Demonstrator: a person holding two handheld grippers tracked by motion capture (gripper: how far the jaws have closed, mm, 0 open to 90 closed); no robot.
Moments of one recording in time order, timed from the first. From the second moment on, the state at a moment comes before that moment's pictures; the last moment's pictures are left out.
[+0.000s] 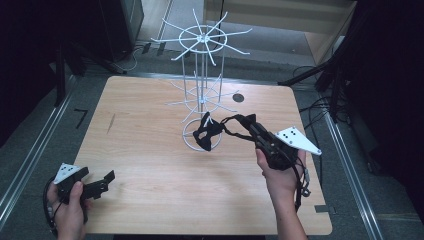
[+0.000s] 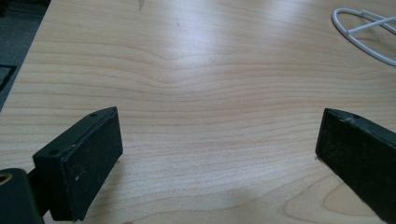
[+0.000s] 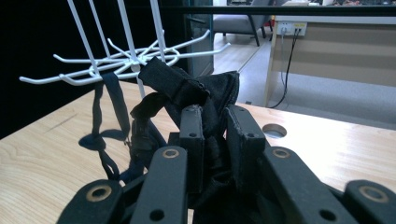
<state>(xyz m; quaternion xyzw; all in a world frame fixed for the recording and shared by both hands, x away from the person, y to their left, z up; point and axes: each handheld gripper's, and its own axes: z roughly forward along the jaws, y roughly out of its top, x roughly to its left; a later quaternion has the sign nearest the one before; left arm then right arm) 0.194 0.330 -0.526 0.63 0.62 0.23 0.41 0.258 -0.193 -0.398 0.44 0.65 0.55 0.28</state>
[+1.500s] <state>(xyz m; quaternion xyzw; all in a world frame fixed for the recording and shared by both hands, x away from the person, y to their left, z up) 0.194 0.332 -0.526 0.63 0.62 0.23 0.41 0.303 -0.188 -0.394 0.47 0.63 0.56 0.25</state>
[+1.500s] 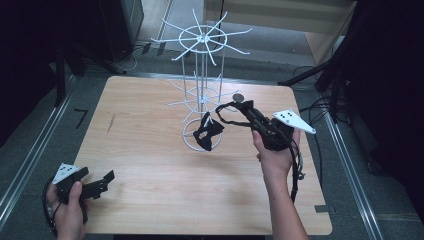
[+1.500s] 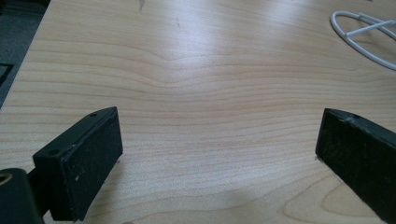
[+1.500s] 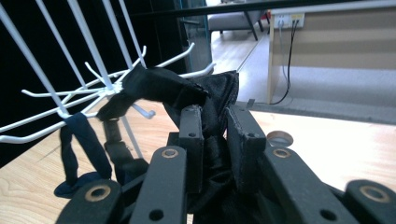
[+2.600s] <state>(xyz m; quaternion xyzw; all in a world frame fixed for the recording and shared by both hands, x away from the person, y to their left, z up) 0.194 0.333 -0.526 0.63 0.62 0.22 0.41 0.336 -0.152 -0.432 0.50 0.65 0.54 0.20</state>
